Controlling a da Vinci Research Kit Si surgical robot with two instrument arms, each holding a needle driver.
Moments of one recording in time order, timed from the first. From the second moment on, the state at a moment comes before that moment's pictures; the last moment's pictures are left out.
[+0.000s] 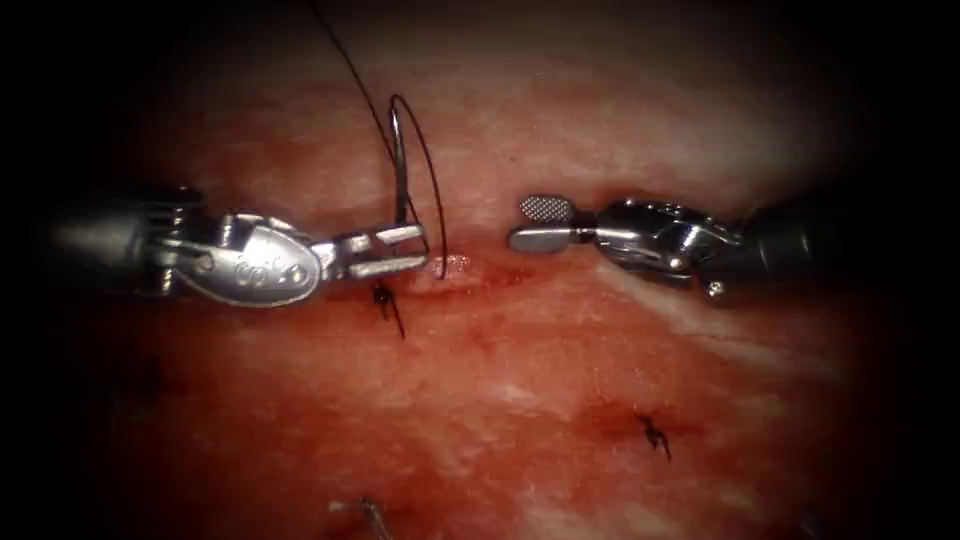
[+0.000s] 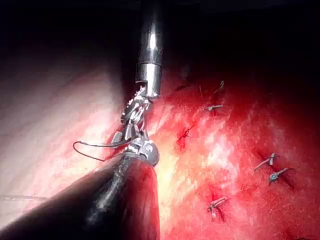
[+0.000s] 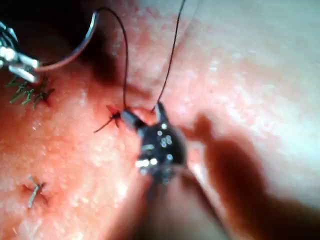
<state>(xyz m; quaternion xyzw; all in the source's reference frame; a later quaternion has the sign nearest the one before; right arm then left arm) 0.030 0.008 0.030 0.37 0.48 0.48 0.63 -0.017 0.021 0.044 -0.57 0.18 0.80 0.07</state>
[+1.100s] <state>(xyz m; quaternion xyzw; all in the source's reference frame) 0.036 0.006 0.029 0.49 0.42 0.55 0.53 -0.022 0.016 0.047 -0.55 0.20 0.81 0.01</state>
